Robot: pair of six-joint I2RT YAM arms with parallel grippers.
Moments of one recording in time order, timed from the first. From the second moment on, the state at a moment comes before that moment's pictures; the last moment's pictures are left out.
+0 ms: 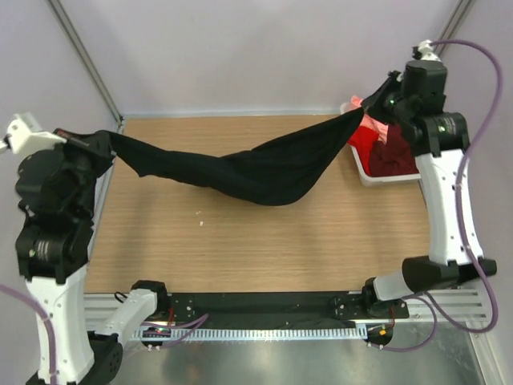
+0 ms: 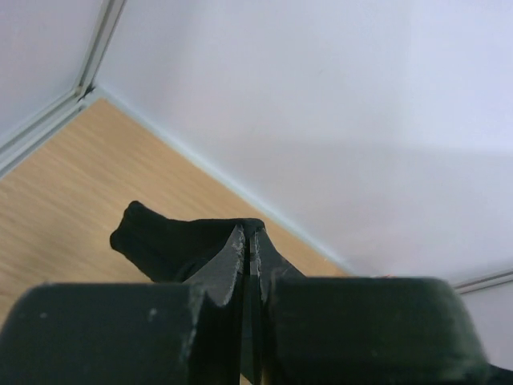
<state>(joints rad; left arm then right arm) -0.10 0.91 1.66 -0.81 -0.34 -0.66 0.12 1.49 1.97 -0.92 0.06 0.54</state>
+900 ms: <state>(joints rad) -0.06 1.09 1.24 -0.82 -0.30 -0.69 0.14 1.90 1.85 -0.68 -0.04 0.54</state>
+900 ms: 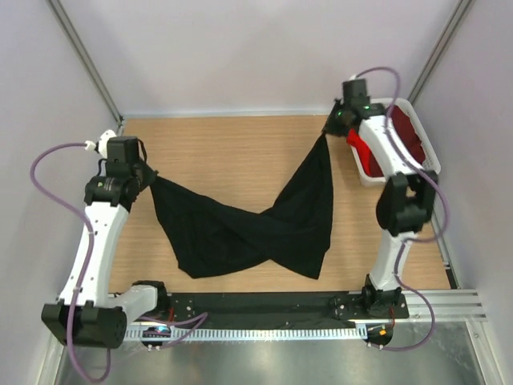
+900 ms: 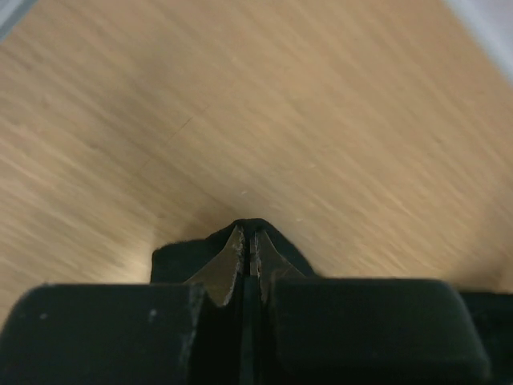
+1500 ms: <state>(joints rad) 0.22 1.20 0.94 -0.60 0.00 -0.74 0.22 1.84 1.80 -0.93 0.12 0.70</state>
